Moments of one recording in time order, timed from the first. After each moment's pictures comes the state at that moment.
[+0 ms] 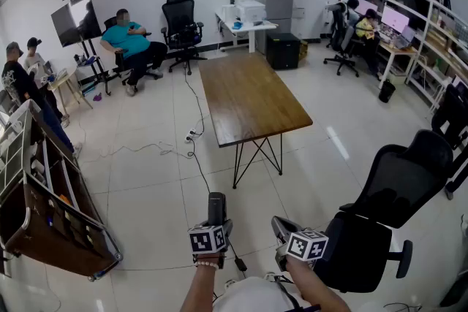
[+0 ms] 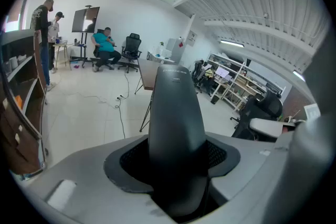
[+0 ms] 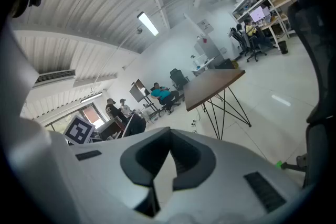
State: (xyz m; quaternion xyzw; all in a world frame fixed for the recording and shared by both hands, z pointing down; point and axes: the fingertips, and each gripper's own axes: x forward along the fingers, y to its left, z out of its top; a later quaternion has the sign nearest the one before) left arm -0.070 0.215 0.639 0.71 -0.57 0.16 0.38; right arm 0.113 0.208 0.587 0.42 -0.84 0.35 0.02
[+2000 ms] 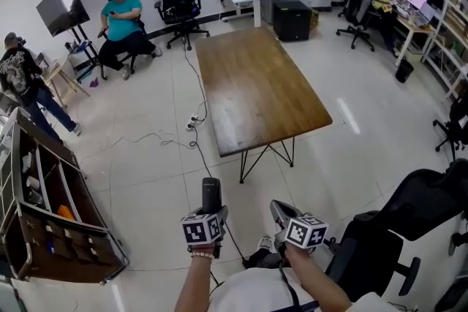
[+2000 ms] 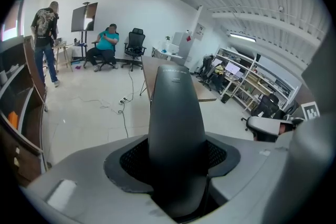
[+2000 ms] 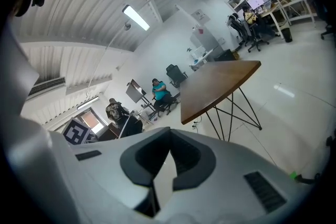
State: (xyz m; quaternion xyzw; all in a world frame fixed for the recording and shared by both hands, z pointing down) left arm -0.118 0.042 0.659 0.68 -0.59 0.19 0.39; right arm 0.072 0.019 0.616 0.41 -0.83 0.39 0.02
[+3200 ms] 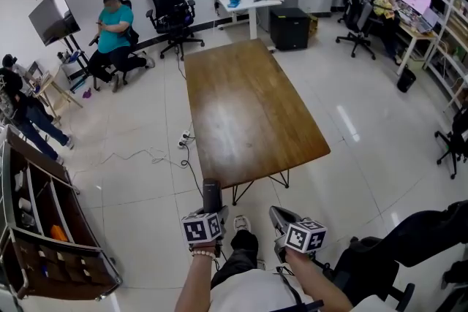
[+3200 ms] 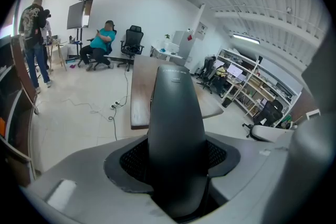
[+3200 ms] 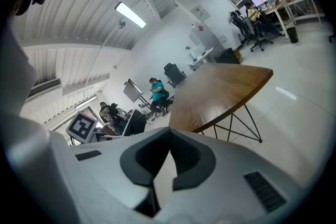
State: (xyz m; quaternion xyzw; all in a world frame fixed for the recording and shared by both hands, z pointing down) left arm -0.081 -0.108 0.674 0.68 -0.59 0.18 0.40; right arm 0.107 -0.111 0.631 0.40 -0.83 0.39 0.04
